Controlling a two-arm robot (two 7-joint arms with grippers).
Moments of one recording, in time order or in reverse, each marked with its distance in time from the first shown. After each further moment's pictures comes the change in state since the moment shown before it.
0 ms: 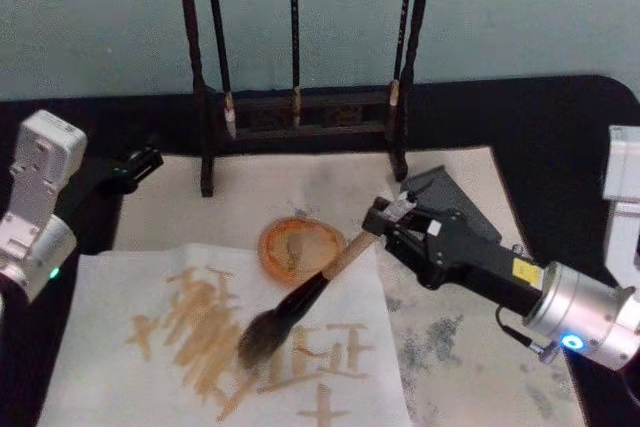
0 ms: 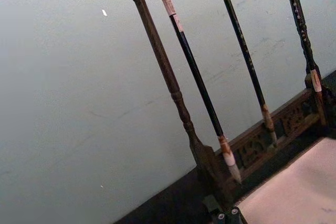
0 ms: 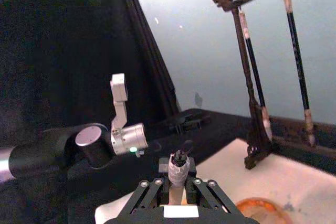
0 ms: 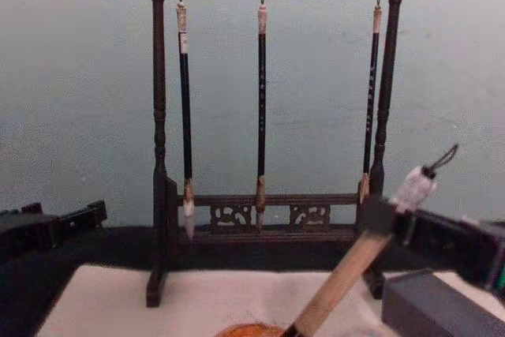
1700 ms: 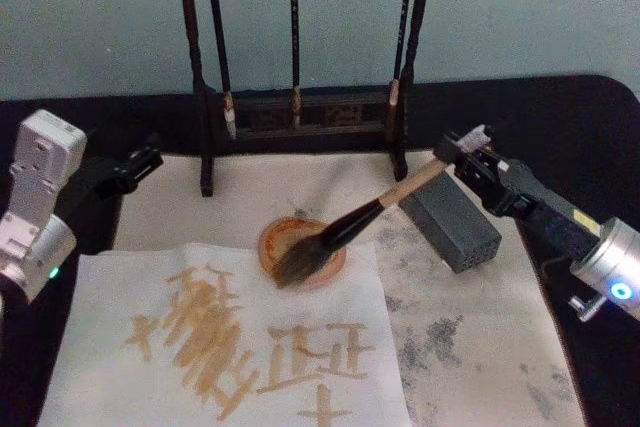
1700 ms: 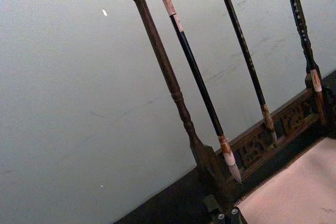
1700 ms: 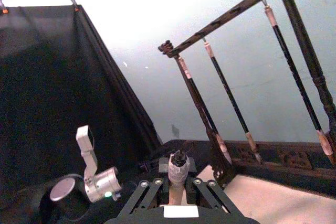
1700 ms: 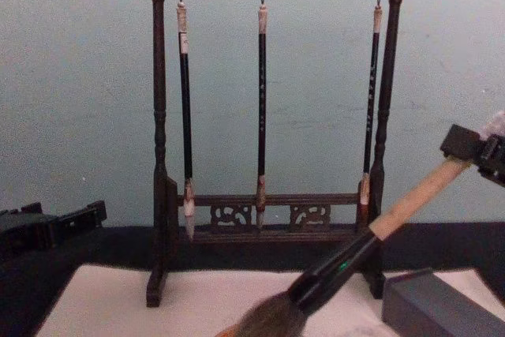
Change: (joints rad) left arm 0.000 0.000 0.000 0.000 0.000 0.000 0.000; right arm 0.020 -0.006 0.104 0.082 0.205 0.035 0.009
